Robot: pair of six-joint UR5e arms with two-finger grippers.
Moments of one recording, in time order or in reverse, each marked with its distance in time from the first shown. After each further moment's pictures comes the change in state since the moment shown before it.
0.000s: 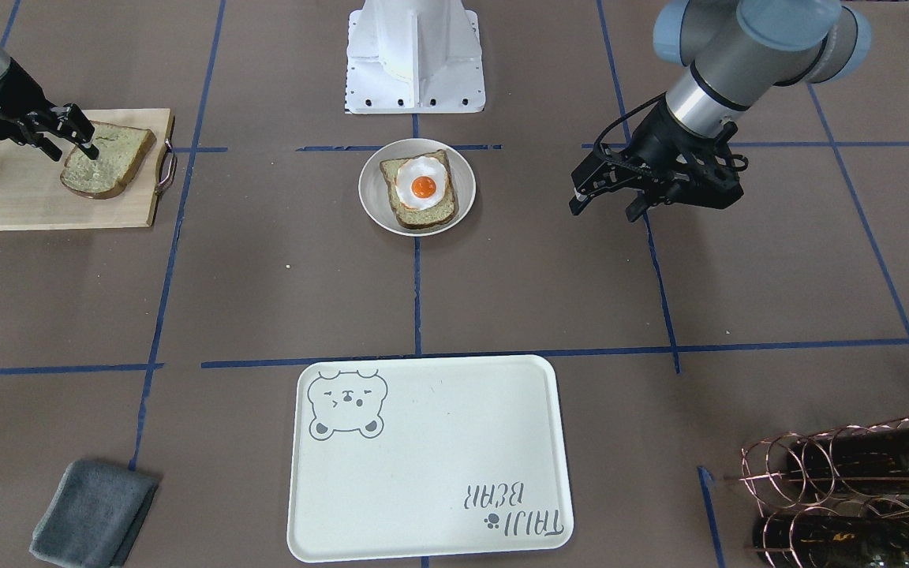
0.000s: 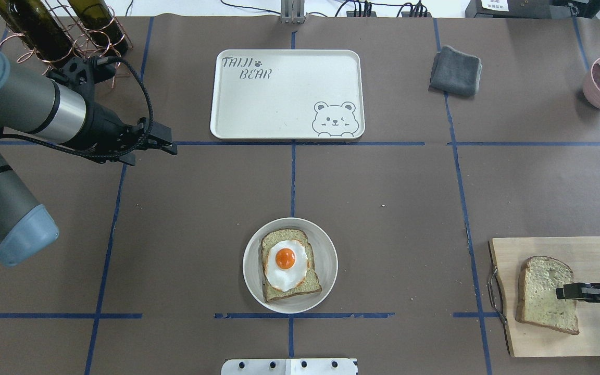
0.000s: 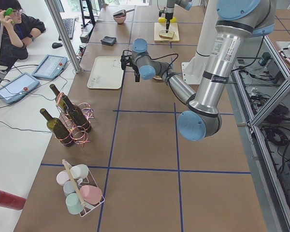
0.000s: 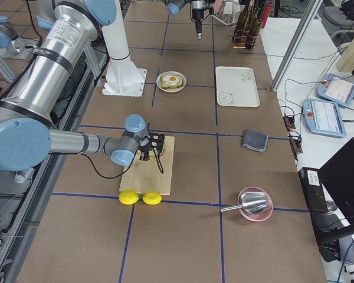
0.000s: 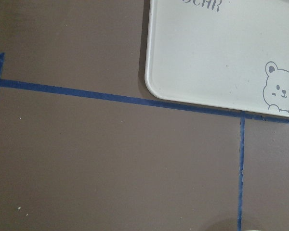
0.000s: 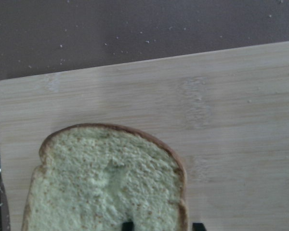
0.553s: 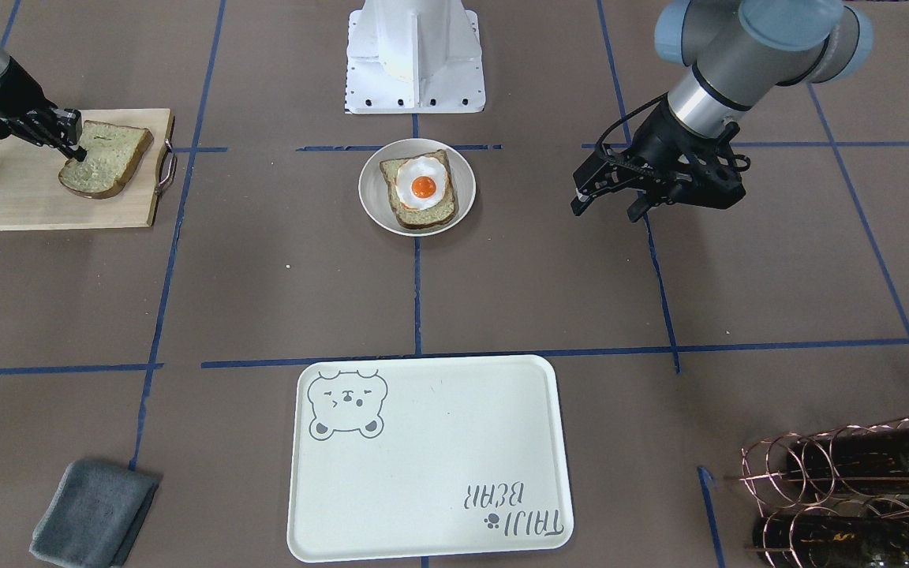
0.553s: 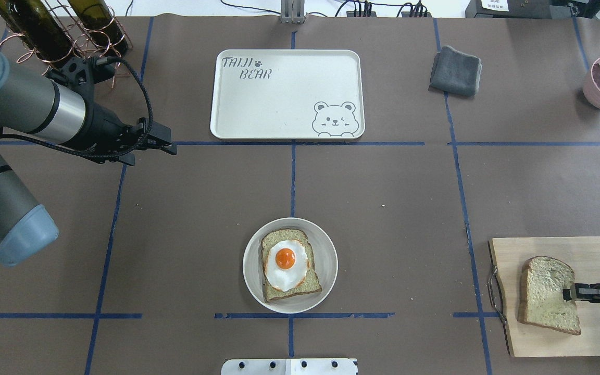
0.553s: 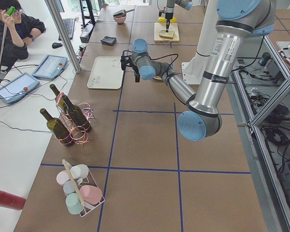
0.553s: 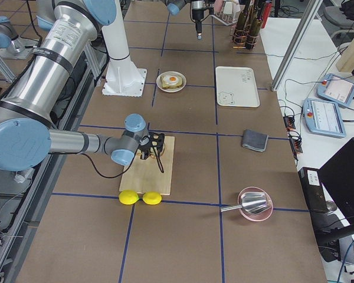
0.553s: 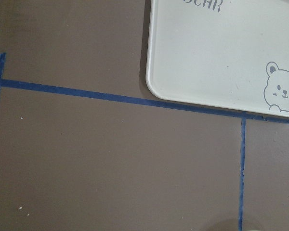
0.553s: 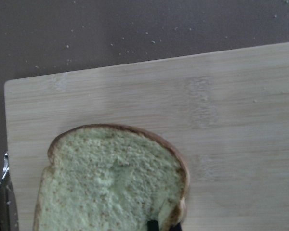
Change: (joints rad) left arm 0.000 0.001 0.002 0.000 0.000 0.000; right arm 0.003 0.001 0.006 0.005 0.007 0.000
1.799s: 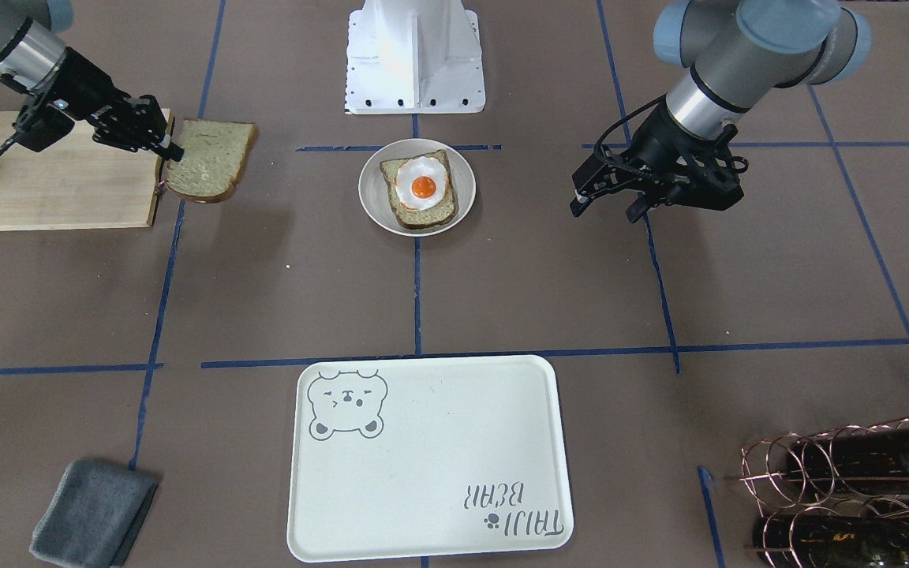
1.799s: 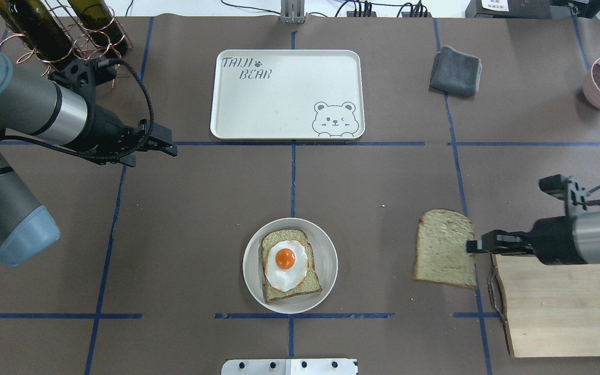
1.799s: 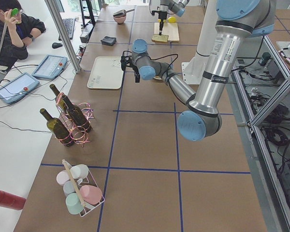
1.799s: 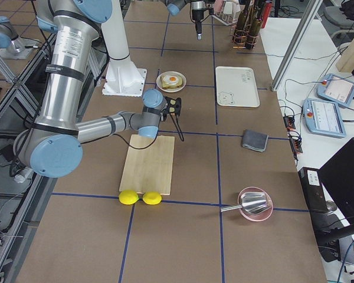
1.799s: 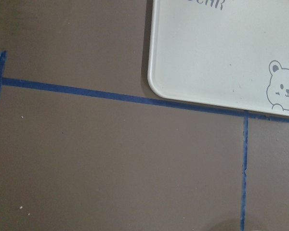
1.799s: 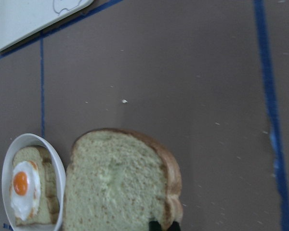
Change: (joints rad) left arm 0.003 -0.002 0.005 0.000 0.001 -0.003; right arm 0.113 0.392 0.070 -0.042 0.144 0.127
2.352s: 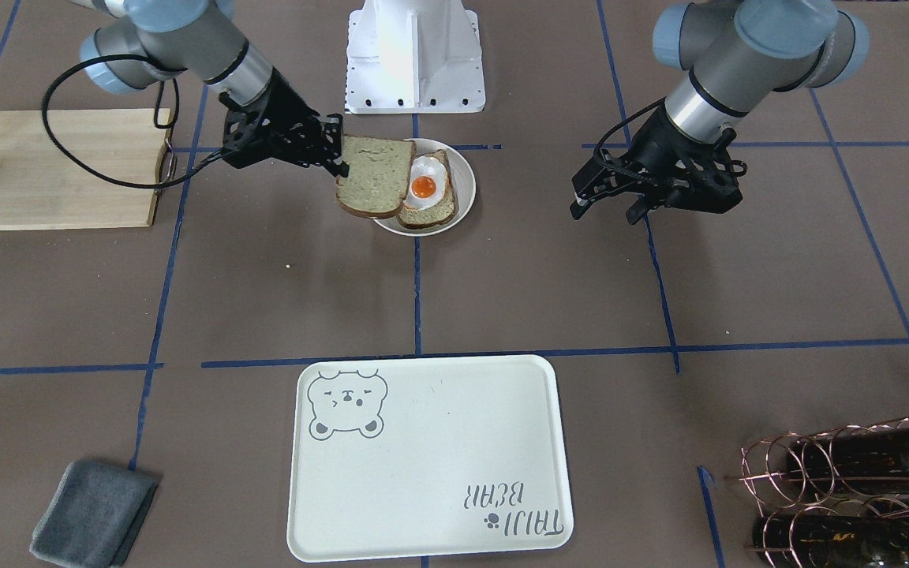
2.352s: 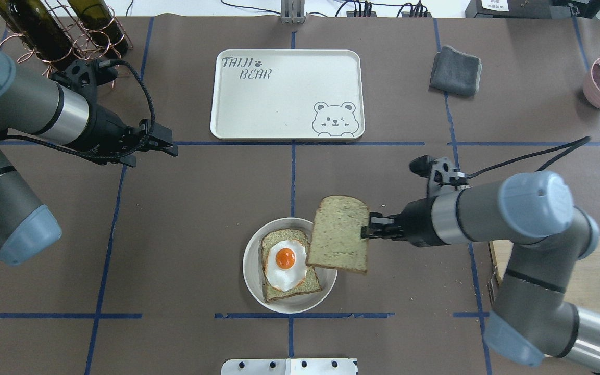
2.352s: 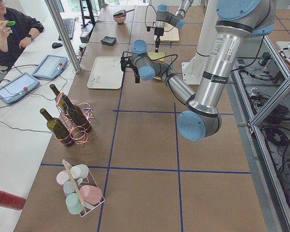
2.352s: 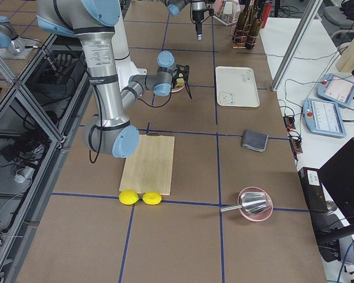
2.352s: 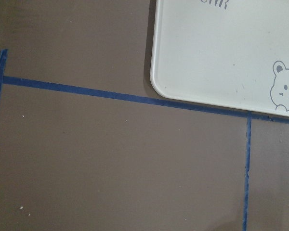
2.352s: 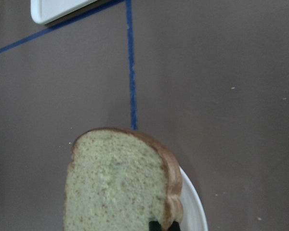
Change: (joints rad) left arm 0.001 -0.002 0.009 0.000 -0.001 -0.003; right arm -0.207 0.472 -0.056 -0.449 -0.209 0.018
